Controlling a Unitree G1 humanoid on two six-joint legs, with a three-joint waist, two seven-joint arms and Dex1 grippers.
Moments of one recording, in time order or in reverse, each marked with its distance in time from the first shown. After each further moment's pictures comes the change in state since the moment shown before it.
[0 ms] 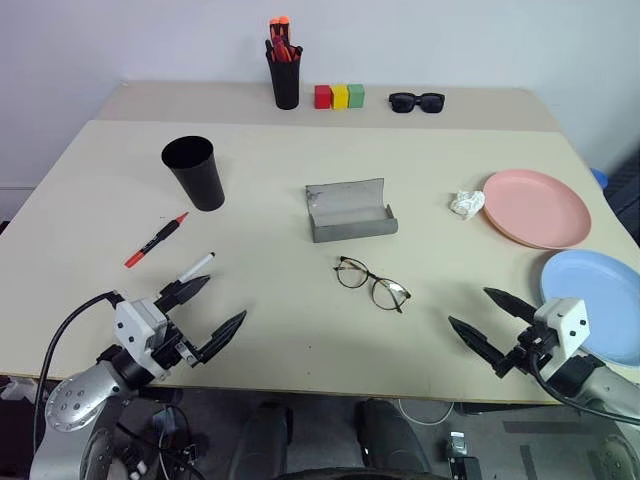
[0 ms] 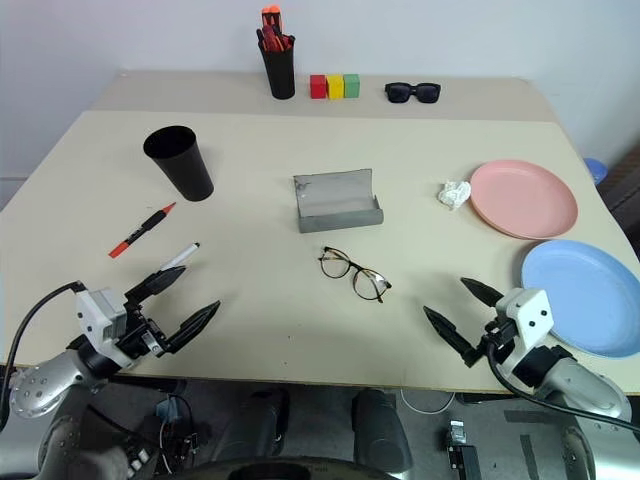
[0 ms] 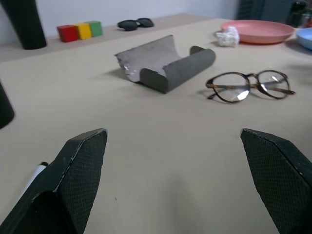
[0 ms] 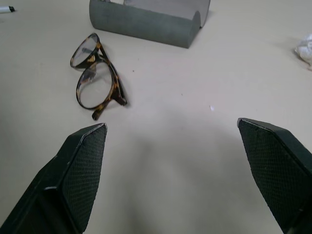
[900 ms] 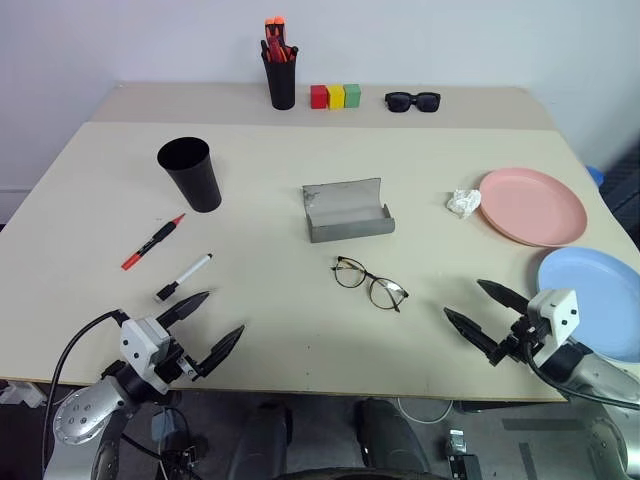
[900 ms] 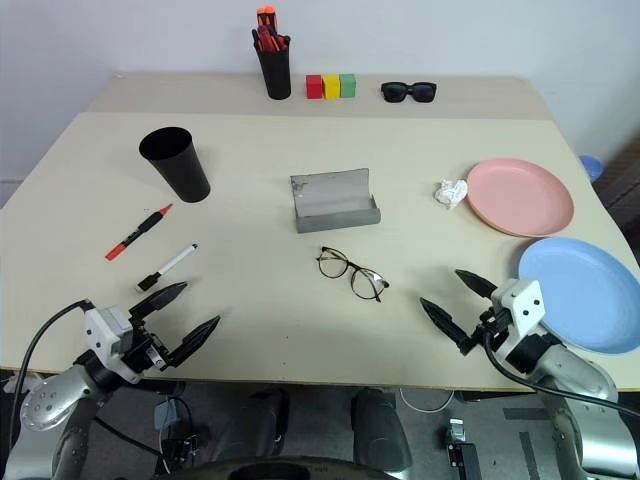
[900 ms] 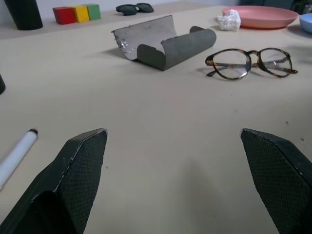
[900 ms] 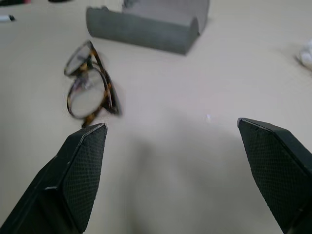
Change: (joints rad) left arm 0.016 -0.034 -0.013 0.126 0.039 -0.140 -0.014; right arm -0.148 -0.001 0.055 0.112 -0.009 -0.036 0.024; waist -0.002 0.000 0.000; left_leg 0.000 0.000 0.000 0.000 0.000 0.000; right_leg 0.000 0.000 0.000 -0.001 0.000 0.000
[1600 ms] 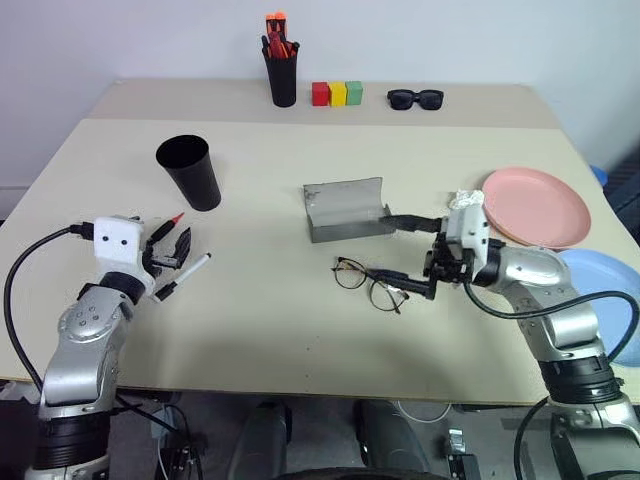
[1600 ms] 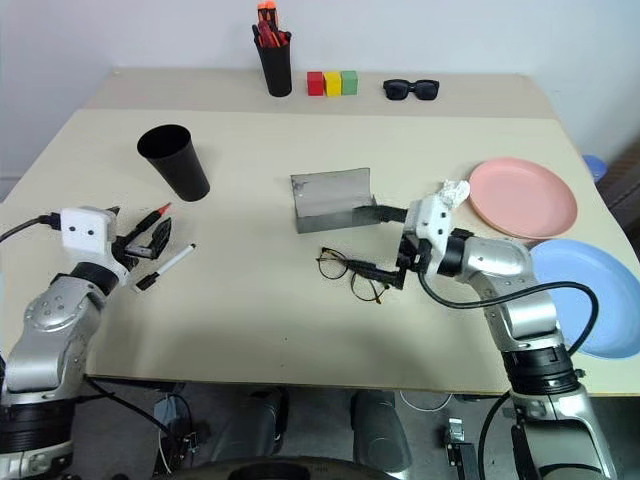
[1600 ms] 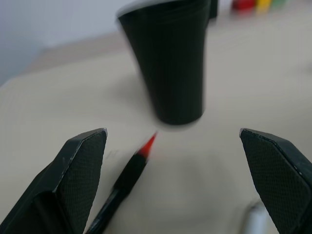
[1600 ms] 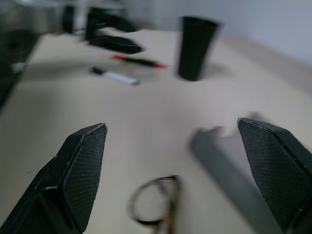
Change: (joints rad) left arm -0.413 0.122 0.021 -0.042 0.186 0.580 0.604; right arm -0.612 -0.047 0.359 0.150 -0.027 0.028 0.306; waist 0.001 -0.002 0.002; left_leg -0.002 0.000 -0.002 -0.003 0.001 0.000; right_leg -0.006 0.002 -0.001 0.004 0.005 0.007
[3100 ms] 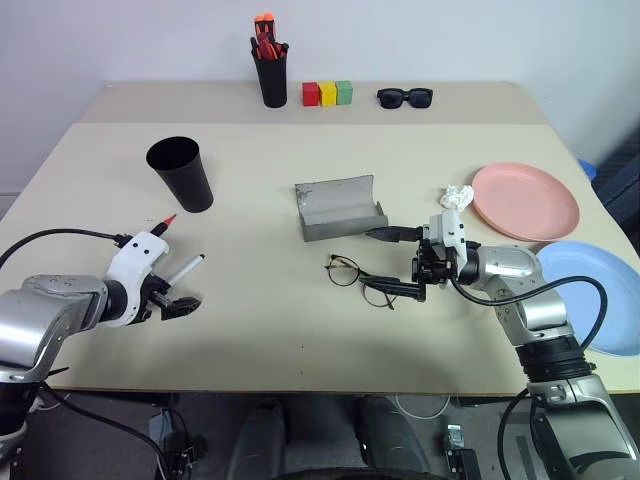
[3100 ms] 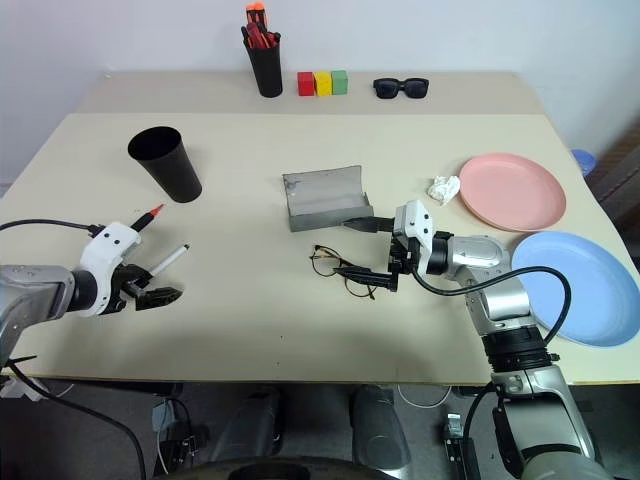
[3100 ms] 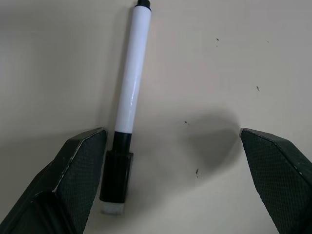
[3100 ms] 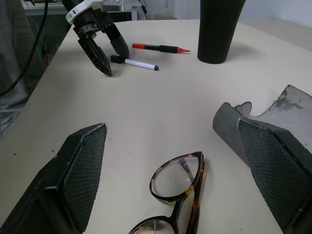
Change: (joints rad) left arm -0.147 0.431 -0.163 -0.069 -0.223 0.818 -0.401; right arm -0.094 0.061 0.031 0.229 -0.018 -0.048 0.121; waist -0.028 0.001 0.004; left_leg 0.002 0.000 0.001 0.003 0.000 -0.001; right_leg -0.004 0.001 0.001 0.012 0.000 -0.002
